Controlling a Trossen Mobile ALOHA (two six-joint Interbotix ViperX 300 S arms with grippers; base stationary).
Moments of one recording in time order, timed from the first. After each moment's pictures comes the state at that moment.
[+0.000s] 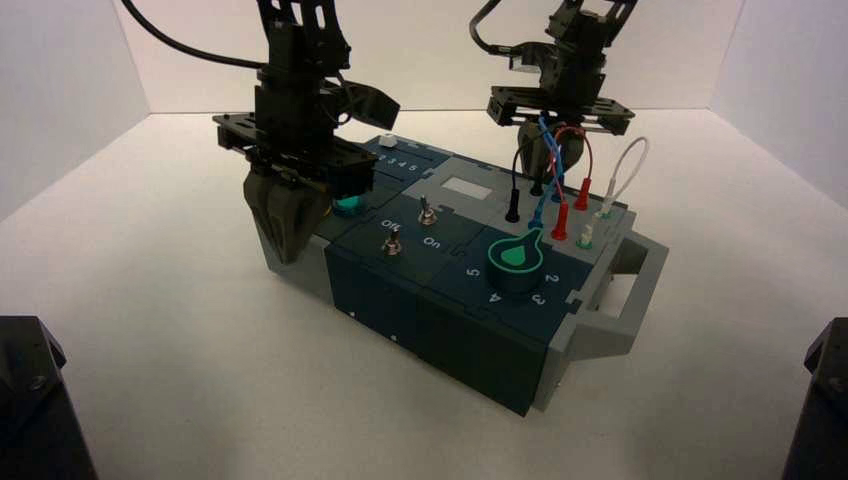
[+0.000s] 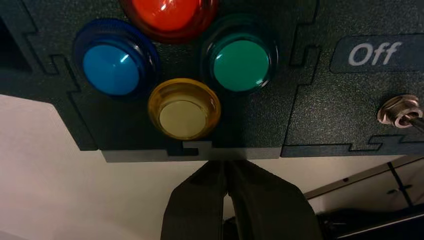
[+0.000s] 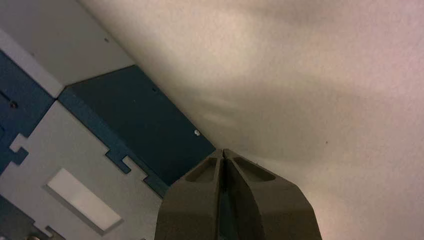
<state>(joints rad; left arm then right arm) -0.72 0.17 0.70 -0.01 0.94 -0.06 0.39 0.29 0.53 0.23 0.71 0.00</state>
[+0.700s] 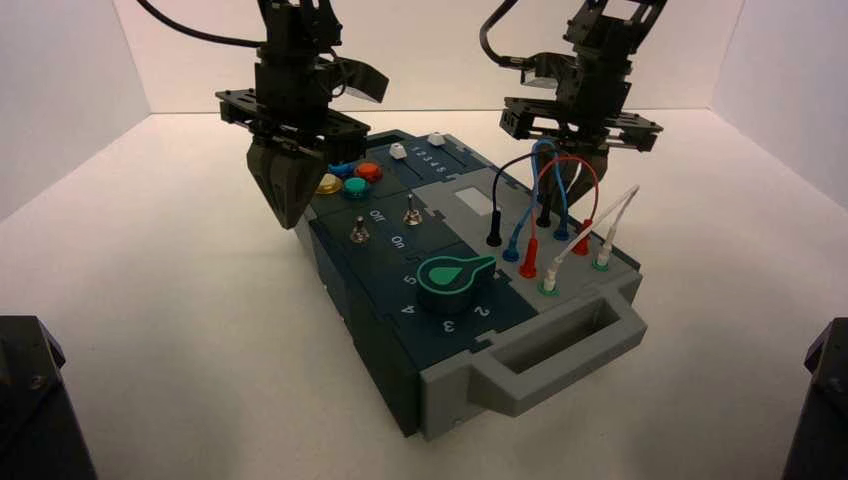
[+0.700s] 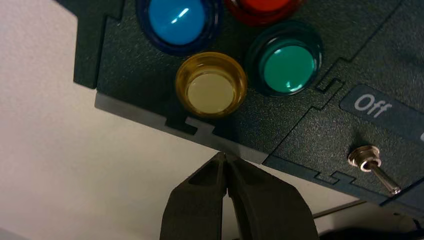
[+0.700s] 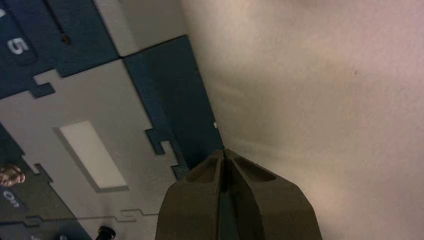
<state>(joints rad) -0.64 0.21 0.61 0.03 0.94 -0.02 0.43 0.19 0.67 0.29 0.74 0.00</state>
